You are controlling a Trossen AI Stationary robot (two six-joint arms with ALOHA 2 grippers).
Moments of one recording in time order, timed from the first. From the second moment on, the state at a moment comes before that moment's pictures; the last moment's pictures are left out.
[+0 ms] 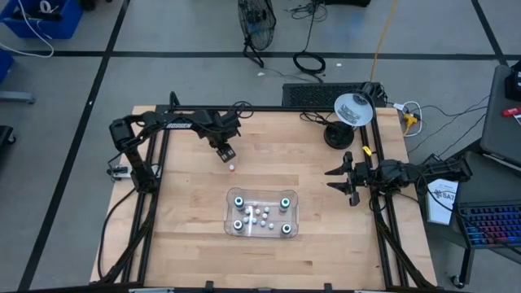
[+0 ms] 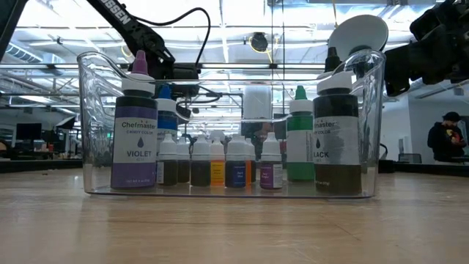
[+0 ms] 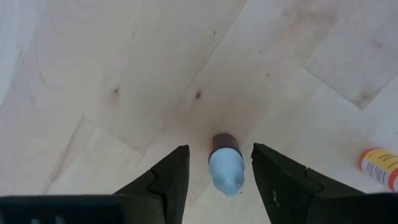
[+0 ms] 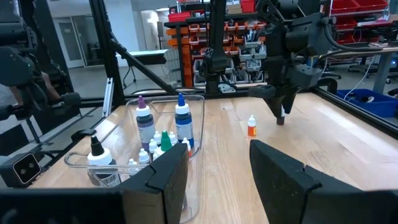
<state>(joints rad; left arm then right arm) 0.52 1.75 1.08 -0.76 -0.03 -0.08 0.16 0.07 0.02 0.05 0.13 0.09</state>
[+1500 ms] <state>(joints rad) 0.08 1.49 1.34 -0.91 -0.18 -0.09 0.16 0.08 0.02 0.07 0.13 0.09</state>
